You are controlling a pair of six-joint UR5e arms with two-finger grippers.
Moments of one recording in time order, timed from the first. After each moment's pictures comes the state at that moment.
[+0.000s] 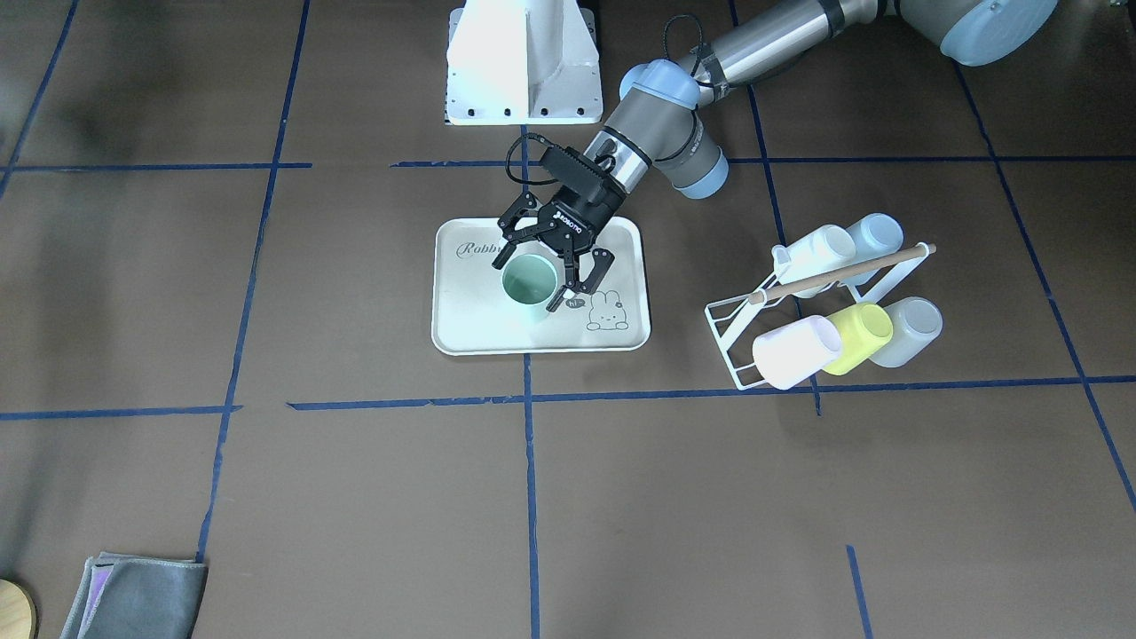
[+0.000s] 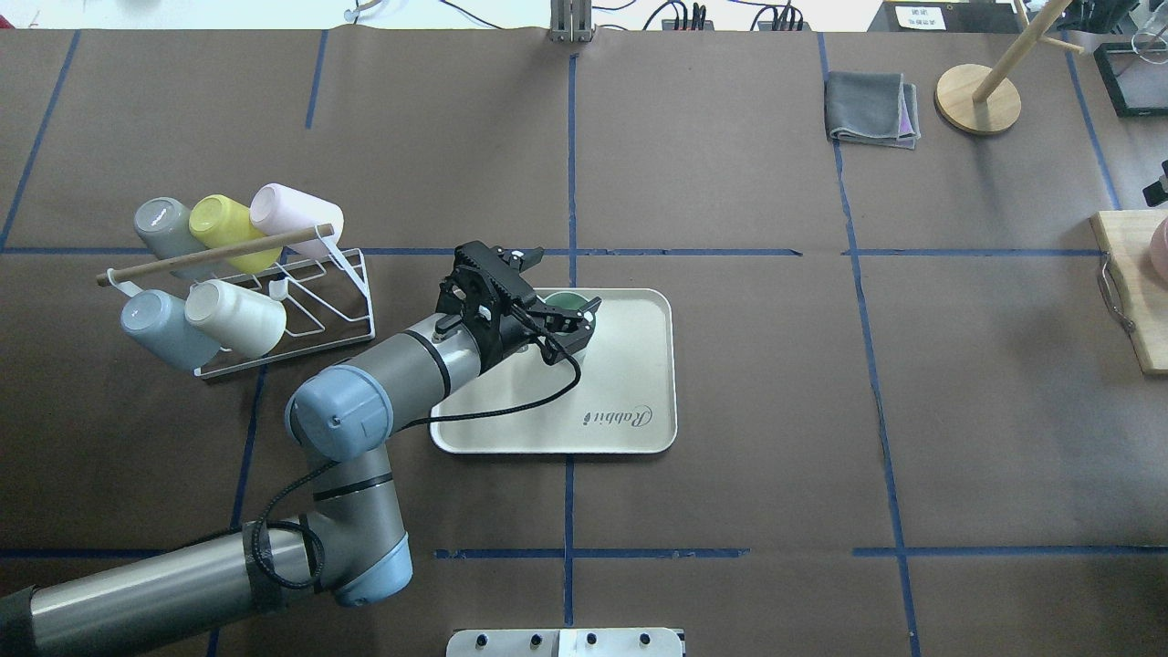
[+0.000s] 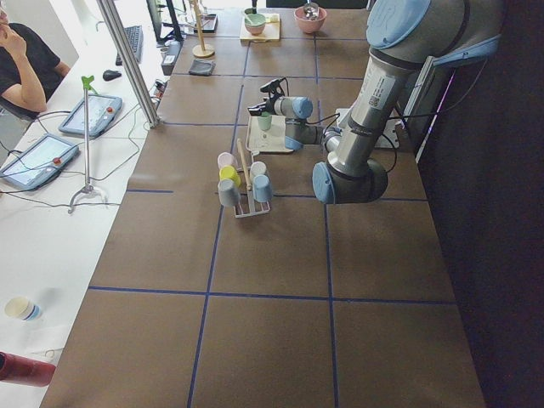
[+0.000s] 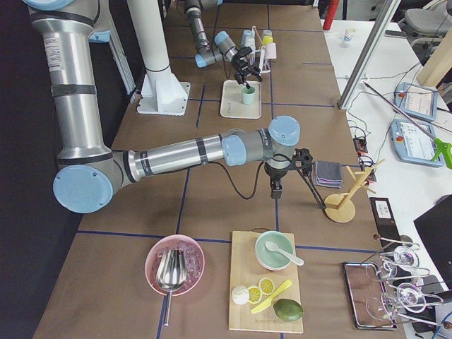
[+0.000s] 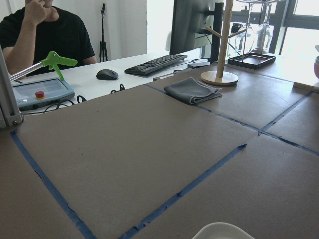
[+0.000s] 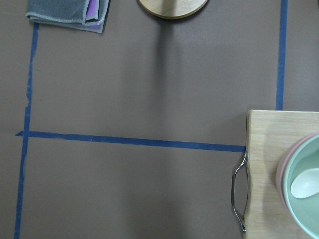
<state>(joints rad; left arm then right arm) -0.39 -2.17 -1.40 -2.85 -1.26 -0.50 1.41 -1.47 1.72 -1.56 2.39 0.24</state>
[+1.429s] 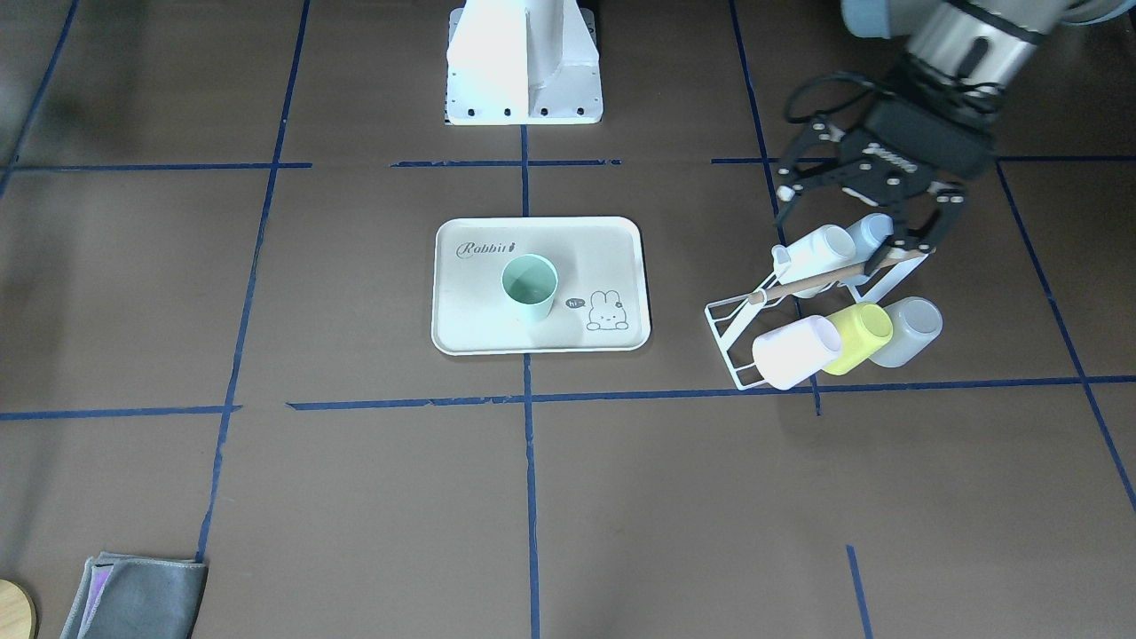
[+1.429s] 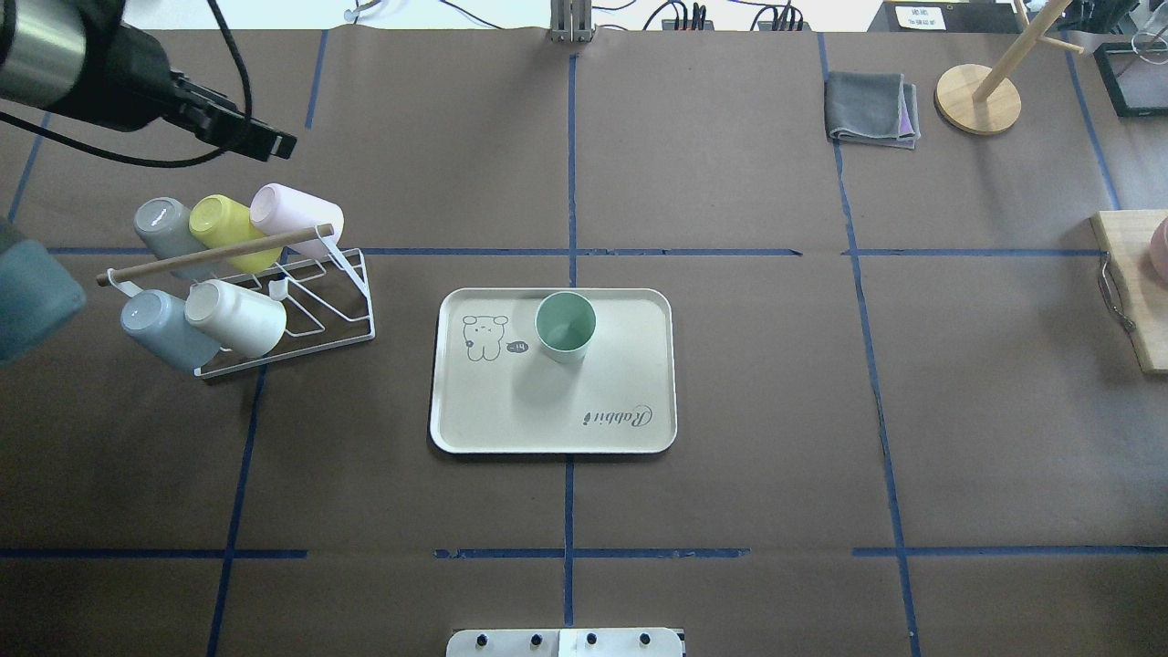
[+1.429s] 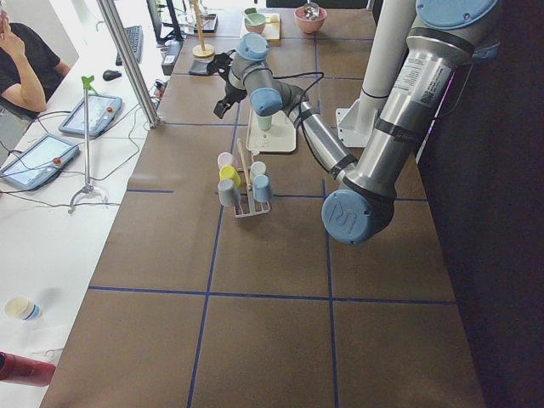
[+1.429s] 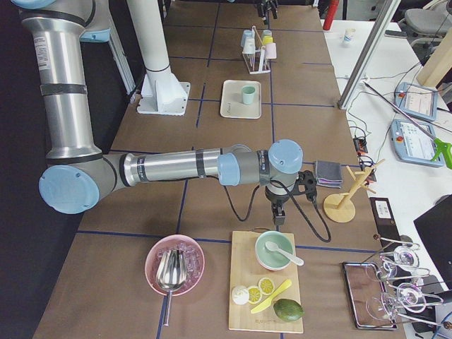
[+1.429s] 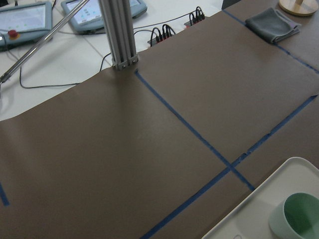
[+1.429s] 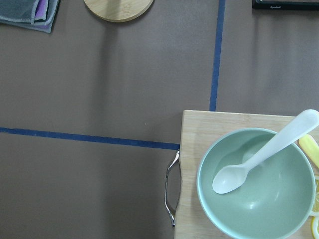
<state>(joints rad) -1.08 -1.94 -1.98 -1.82 -2.20 -0.47 1.55 -1.49 1.62 -1.57 2.40 0.03</state>
